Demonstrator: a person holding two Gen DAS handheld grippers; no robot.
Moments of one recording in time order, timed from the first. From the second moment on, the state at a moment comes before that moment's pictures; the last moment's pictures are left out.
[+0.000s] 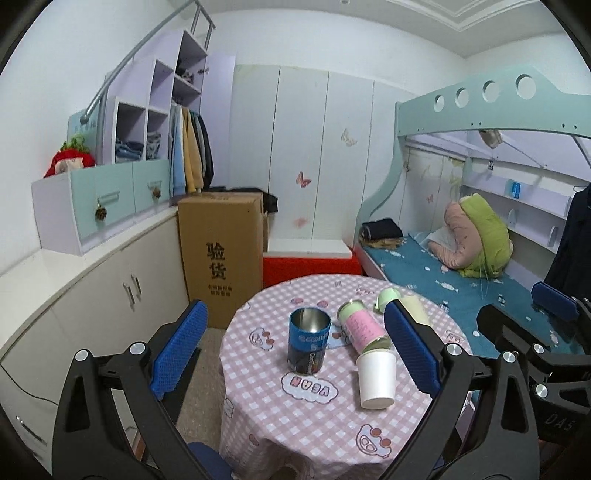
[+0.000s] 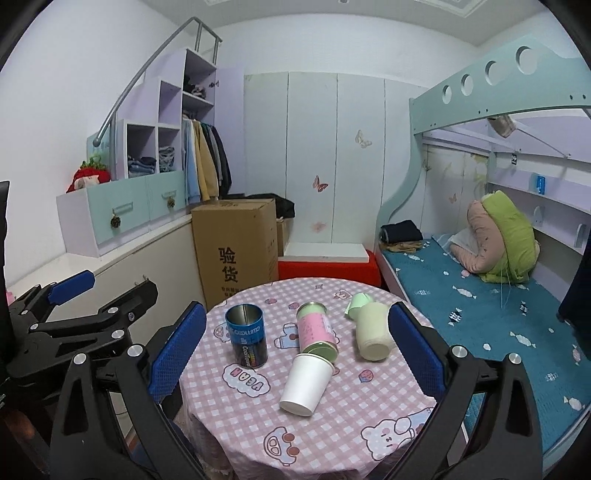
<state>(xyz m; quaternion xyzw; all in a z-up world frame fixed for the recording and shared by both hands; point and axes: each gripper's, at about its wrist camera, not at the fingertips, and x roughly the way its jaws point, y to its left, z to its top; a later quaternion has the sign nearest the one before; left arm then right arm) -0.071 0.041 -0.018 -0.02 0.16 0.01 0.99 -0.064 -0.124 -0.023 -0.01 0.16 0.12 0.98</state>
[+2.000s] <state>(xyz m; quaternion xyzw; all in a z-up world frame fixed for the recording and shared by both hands) -0.063 0.023 -0.015 0.01 0.11 0.02 0.99 -0.062 -0.135 -0.029 -0.01 0.13 0.09 0.99</state>
